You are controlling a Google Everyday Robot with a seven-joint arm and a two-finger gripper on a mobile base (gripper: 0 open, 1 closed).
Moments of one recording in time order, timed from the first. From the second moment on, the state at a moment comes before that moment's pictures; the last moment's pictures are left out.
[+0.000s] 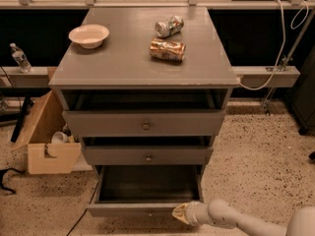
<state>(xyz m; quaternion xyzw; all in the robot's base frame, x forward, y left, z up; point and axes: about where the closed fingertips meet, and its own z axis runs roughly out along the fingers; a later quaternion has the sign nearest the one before) 0.485 -0.095 0.175 -0.54 0.75 0.20 0.32</state>
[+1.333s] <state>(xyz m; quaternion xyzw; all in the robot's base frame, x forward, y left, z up) 0.561 -0.092 0.171 -0.62 0.66 0.10 0.42</state>
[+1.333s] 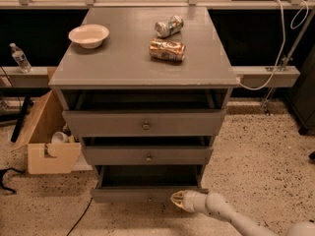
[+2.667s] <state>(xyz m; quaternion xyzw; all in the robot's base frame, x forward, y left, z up) 0.618 -0.058 0.169 -0.65 0.60 0.11 0.45</state>
